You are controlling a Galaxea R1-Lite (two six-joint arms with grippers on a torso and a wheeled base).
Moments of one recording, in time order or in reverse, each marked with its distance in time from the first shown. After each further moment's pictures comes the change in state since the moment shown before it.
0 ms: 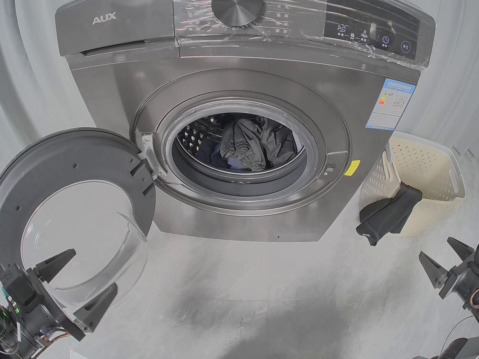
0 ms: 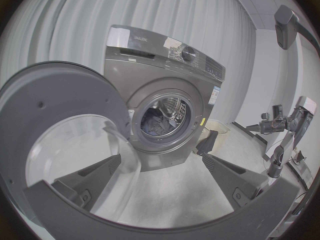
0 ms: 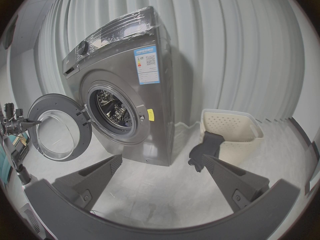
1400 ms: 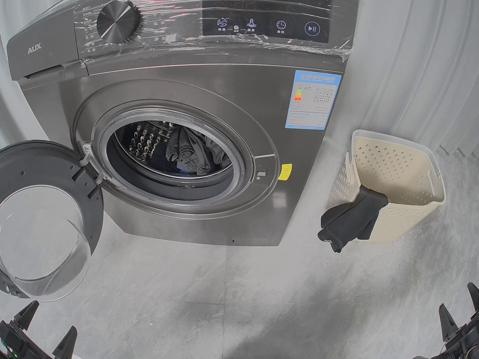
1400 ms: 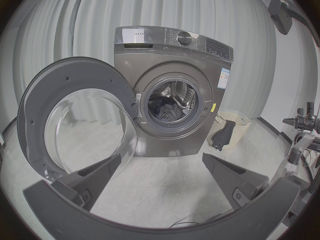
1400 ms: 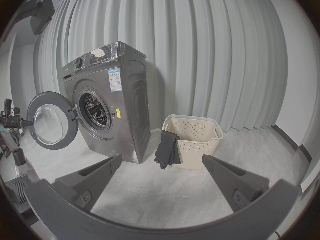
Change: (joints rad) left arm 0.527 -0.769 0.000 0.829 -0.226 0.031; right arm -0.293 -0.865 0.000 0.749 0.192 -0.076
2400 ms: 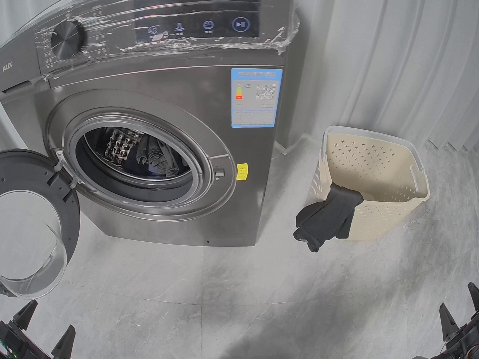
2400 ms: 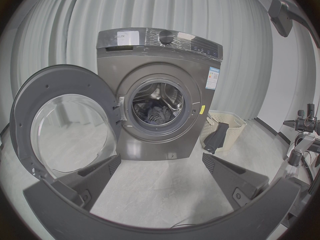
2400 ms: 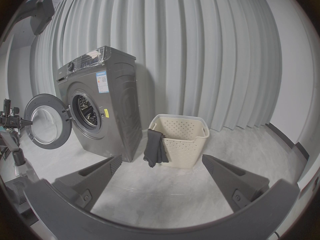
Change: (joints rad) left arm 0.006 -0.021 0.000 -0.003 0.005 -0.009; right arm 0.000 -0.003 0.000 0.000 -0.001 0.001
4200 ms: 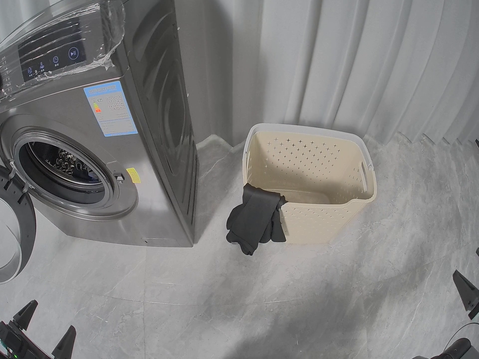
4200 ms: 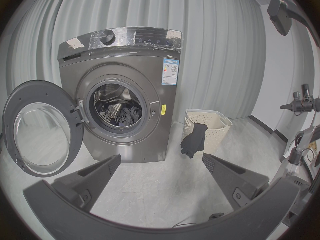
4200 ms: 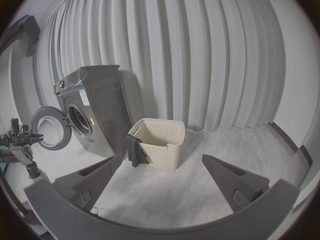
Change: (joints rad) left arm 0.002 0.002 0.000 0.001 -0.002 0.010; right arm 0.048 0.351 -0.249 -0.036 0.074 0.013
